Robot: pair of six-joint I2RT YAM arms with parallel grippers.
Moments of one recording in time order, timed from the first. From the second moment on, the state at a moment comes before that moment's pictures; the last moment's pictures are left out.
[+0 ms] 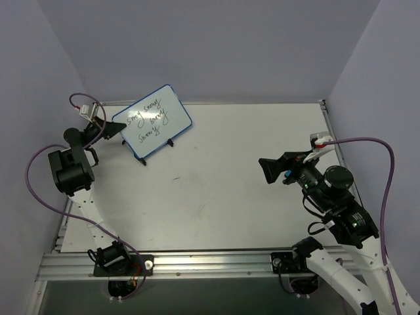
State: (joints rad) left arm 0.40 2.36 1.38 1.30 1.18 -1.12; right arm 0.47 0.59 0.90 -0.39 -0.02 0.32
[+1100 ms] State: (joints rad) left arm 0.50 2.17 1.10 1.29 1.19 -0.96; right arm 0.36 1.21 0.97 -0.40 0.35 0.47
